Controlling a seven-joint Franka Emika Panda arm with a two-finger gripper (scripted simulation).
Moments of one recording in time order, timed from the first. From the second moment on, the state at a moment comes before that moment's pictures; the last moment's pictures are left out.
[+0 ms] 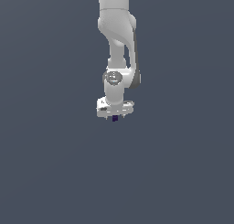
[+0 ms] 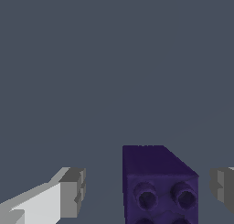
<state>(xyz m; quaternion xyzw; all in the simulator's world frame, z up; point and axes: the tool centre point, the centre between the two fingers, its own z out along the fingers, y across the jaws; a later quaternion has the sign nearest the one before) -0.087 -0.012 0.023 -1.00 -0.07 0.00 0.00</state>
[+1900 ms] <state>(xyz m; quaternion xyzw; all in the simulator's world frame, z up) 0.018 -0.076 0.063 -1.00 -0.07 0.00 0.00</state>
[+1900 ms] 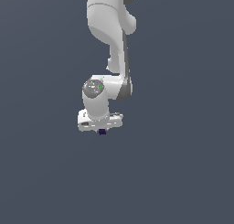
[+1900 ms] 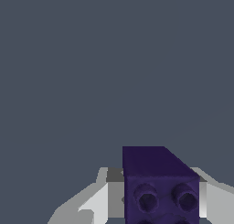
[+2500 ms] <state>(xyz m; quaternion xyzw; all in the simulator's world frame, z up) 0.068 -0.104 0.080 -1.00 -0.07 0.00 0.00</state>
